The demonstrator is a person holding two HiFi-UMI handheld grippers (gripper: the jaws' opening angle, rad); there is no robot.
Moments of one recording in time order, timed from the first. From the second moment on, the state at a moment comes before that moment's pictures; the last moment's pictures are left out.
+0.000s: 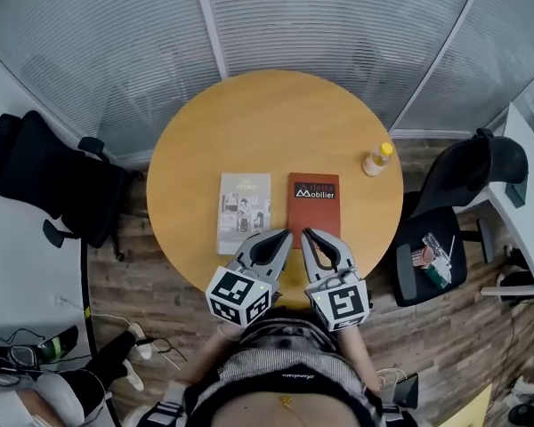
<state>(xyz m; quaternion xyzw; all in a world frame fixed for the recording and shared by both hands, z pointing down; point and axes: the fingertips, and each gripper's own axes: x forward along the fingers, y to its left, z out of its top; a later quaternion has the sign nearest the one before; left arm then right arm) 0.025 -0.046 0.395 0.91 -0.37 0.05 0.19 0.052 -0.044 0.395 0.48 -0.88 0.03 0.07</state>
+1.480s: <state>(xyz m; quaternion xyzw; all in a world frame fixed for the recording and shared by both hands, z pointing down) 0.045 -0.080 0.417 0.90 -0.39 0.06 0.21 0.081 -0.081 0.409 0.46 -0.88 0.02 0.10</state>
